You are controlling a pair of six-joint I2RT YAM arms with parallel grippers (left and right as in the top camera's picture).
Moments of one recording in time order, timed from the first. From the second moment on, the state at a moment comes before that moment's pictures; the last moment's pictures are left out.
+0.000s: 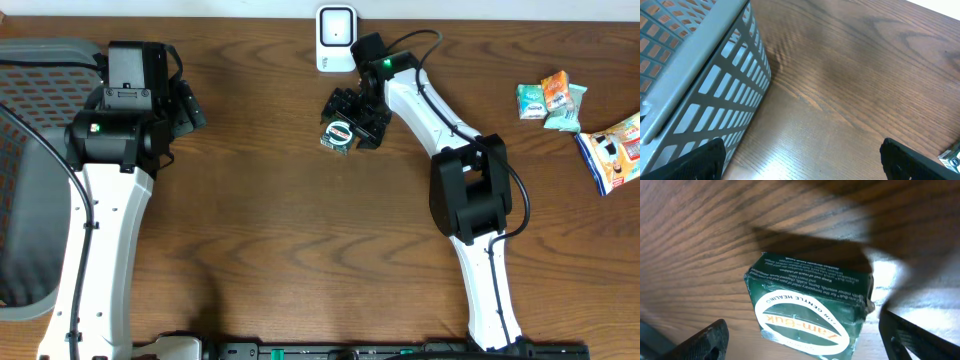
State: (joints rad) left arm -0.04 1.43 1.51 -1.04 -0.32 -0.41; right arm 0.38 2.45 2.09 -1.03 -0.39 0.86
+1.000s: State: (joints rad) left arm -0.04 1.43 1.51 -1.04 -0.32 -0.41; right arm 0.39 2.31 2.08 -1.05 -0.24 -0.61
